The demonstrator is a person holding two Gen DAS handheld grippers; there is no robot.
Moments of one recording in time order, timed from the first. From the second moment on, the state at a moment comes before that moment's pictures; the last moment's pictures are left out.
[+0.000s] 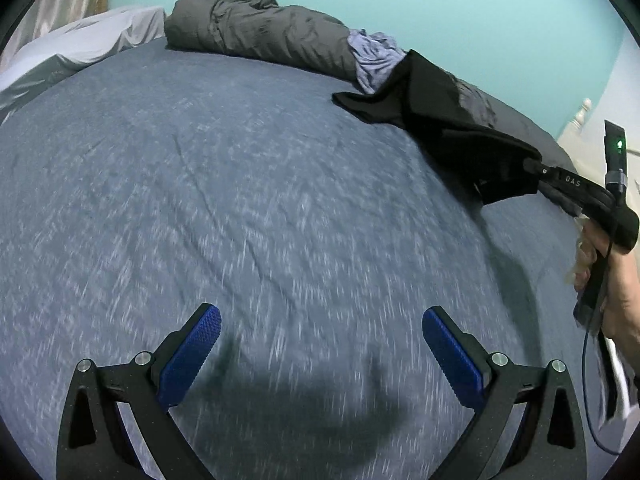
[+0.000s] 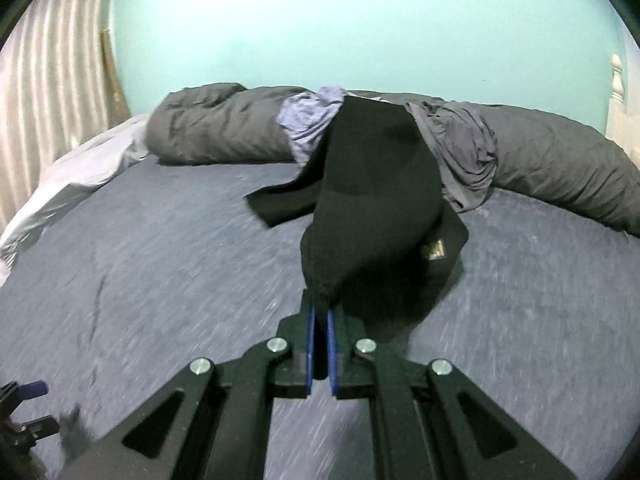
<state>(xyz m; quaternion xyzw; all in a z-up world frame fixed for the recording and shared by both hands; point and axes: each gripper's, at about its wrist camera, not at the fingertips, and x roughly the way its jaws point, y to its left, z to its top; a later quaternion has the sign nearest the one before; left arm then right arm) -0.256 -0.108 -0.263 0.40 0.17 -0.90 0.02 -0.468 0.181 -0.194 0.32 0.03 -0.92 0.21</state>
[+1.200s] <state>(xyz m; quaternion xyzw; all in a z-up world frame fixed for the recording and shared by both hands) -0.048 -0.108 -0.197 0.33 0.20 -0.92 -0.03 -0.161 0.159 -0.015 0.26 0.01 -0.92 0.29</state>
